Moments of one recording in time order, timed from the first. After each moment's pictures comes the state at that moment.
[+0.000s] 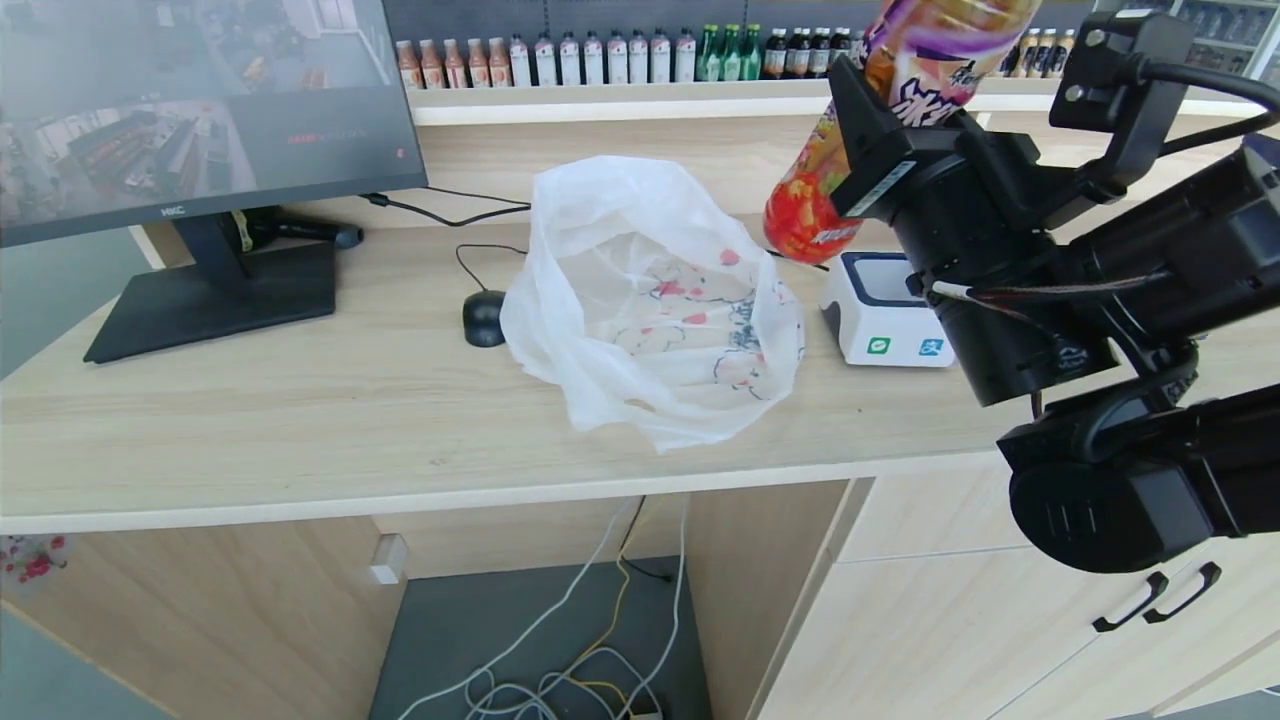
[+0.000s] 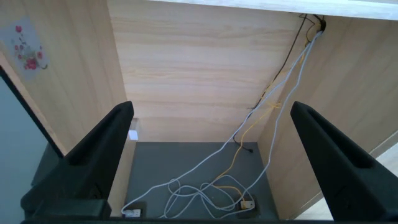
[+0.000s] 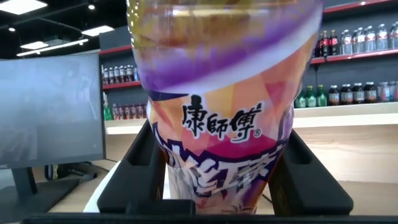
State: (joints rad) left arm 0.00 0.00 0.00 0.00 0.00 -0.02; right arm 0.59 1.85 -1.05 -1.57 -0.17 -0.10
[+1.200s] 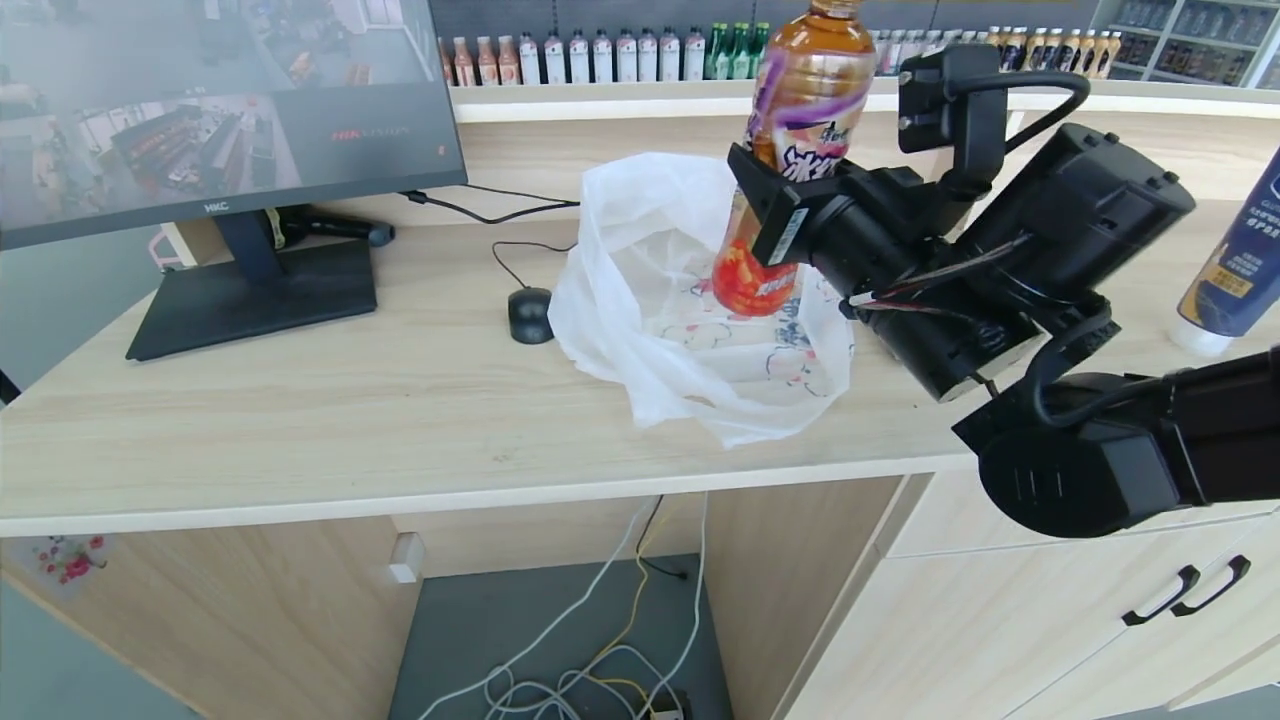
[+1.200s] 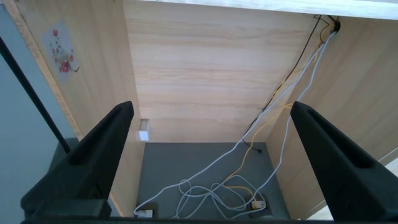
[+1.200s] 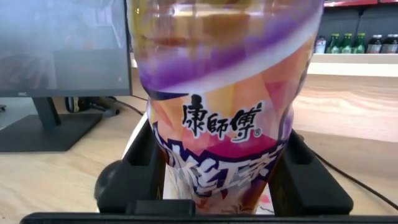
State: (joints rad) left arm 0.00 0.00 0.00 0.00 0.00 -0.01; right arm 0.62 1.88 -1.17 -1.20 -0.11 -0.12
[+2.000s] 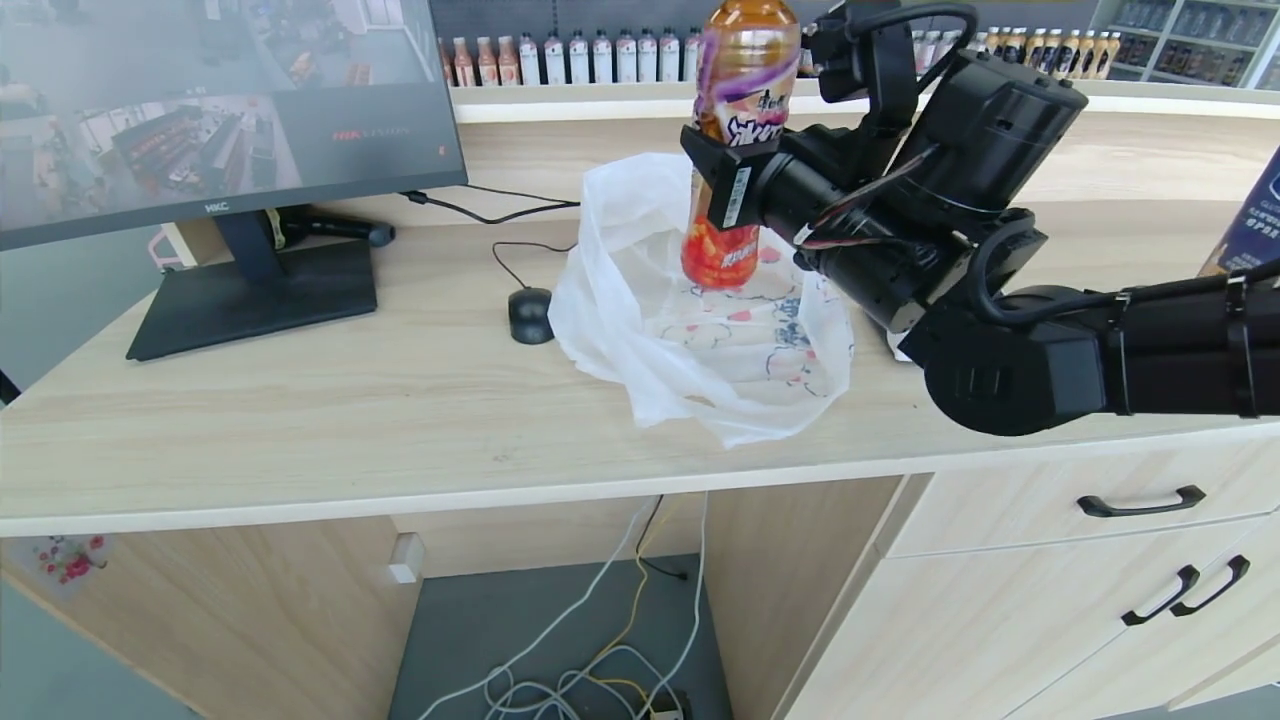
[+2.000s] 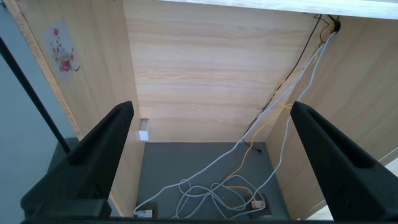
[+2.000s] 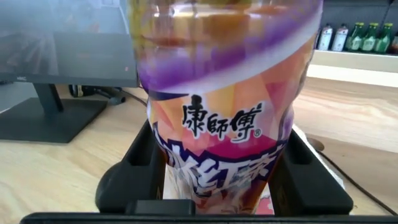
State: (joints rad) left arm 0.00 0.00 0.00 0.00 0.00 -0.01; right arm 0.60 1.98 -1.52 -0.86 -0.07 -0.13
